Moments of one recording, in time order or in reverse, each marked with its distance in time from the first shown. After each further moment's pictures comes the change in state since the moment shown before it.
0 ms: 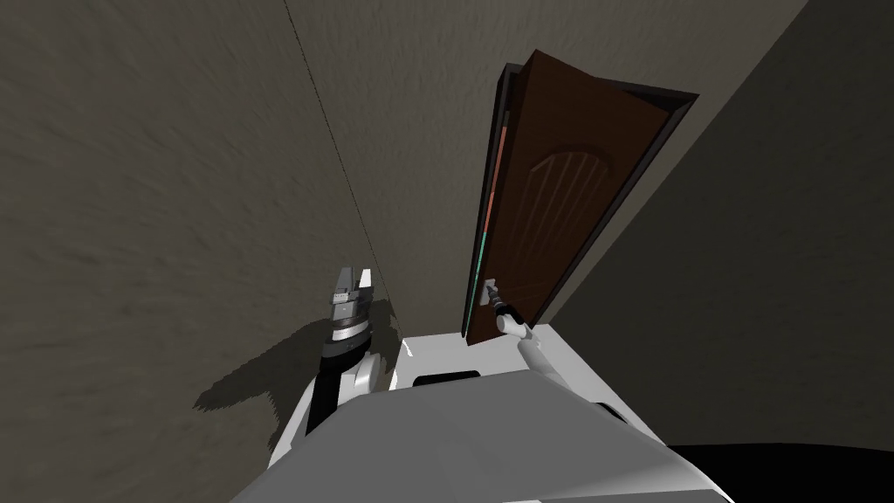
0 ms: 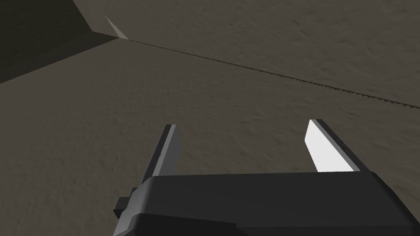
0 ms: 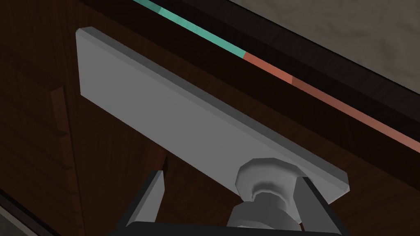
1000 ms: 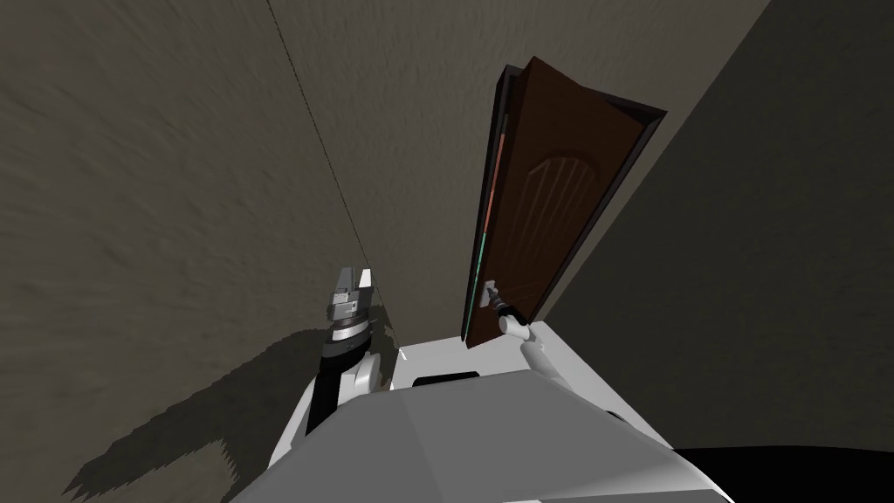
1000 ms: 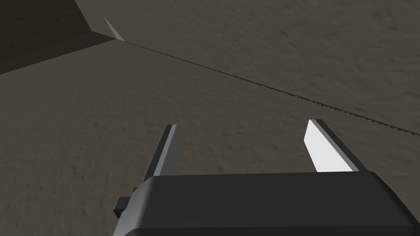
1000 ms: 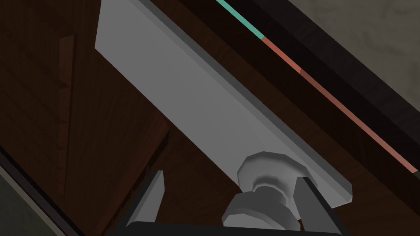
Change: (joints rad) arm 0.028 0.001 -0.028 -0.040 0.011 0.052 0.229
